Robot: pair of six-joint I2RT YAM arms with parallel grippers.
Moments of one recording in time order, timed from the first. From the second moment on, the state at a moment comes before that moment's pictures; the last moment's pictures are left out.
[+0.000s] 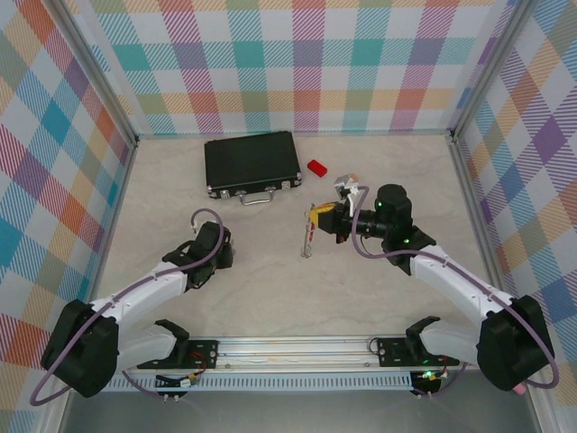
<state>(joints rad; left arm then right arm) -0.46 1.14 0.54 -0.38 -0.31 -0.56 0.49 1.14 0.71 0.23 -0.76 0.28</state>
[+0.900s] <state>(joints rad) -0.28 1.53 0.94 -0.71 0.03 -0.47 0.49 1.13 0.70 0.29 -0.78 0.32</state>
